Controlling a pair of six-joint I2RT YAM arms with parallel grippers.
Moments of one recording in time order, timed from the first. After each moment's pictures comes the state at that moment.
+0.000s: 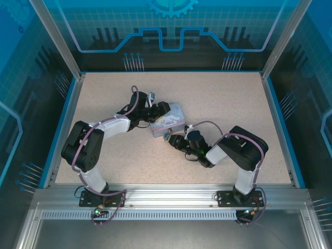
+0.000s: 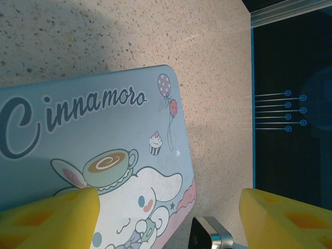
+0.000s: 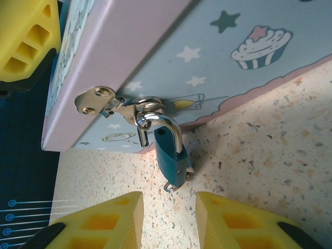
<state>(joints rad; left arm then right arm) -0.39 1.74 1.01 0.13 0.47 -0.93 0.73 1.83 0.47 0.92 -0.11 1.05</state>
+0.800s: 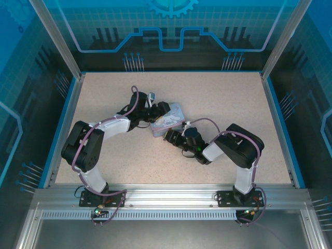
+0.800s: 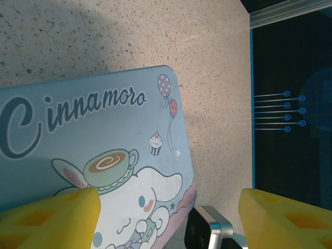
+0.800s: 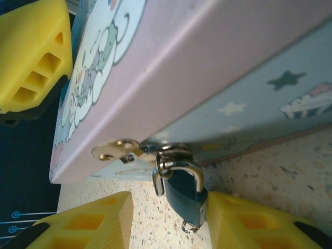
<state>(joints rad) -0.39 1.74 1.01 0.14 0.47 -0.93 0.73 1.89 0.56 0.91 -0.10 1.06</state>
